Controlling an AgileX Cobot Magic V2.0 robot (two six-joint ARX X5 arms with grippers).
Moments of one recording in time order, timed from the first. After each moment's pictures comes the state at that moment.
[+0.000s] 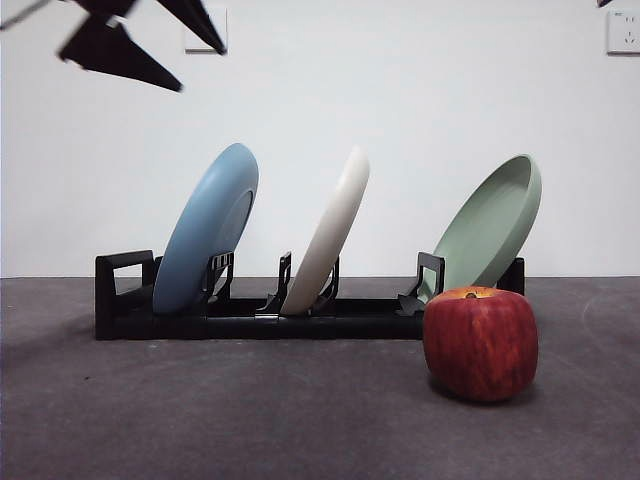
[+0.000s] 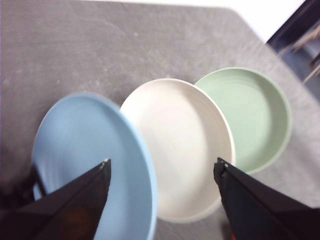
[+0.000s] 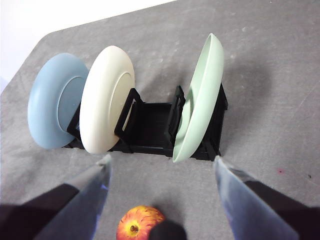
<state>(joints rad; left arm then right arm) -0.26 1.50 1.41 -0.50 0.44 -0.16 -0.02 0.87 0.95 -0.63 -0.47 0.12</state>
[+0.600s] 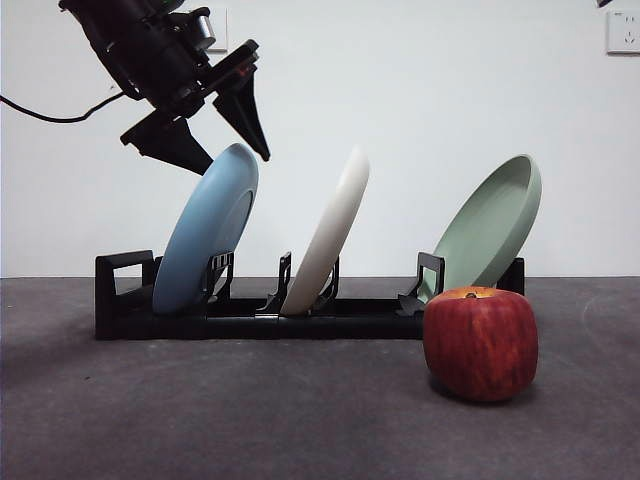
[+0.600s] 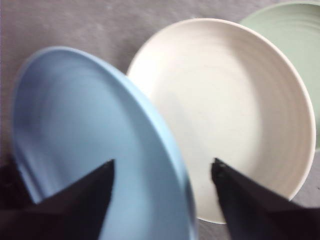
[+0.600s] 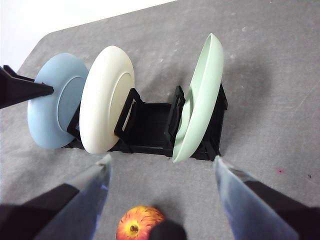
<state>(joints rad) -0.33 1.75 1.51 -0.56 0.35 -0.11 -0.02 0.87 0.95 -0.63 -0.47 0.12</state>
